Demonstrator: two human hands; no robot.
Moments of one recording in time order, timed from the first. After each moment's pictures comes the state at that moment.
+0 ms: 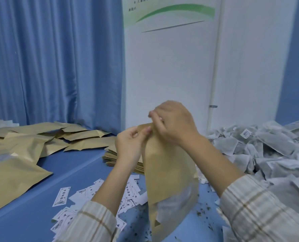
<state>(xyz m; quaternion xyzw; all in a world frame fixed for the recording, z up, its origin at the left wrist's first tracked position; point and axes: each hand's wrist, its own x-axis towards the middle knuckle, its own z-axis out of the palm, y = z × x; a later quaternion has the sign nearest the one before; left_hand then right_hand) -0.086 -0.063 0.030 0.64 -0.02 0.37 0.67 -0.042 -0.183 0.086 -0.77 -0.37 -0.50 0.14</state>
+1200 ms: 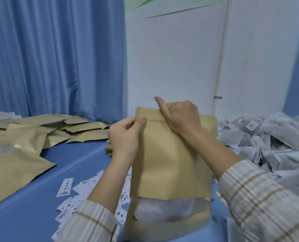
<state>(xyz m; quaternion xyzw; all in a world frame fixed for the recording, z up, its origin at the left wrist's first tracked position) -0.099 -0.059 0.031 0.60 0.00 0.44 0.66 -0.020 -0.175 0.077 -0.83 -0.29 -0.44 0.17</state>
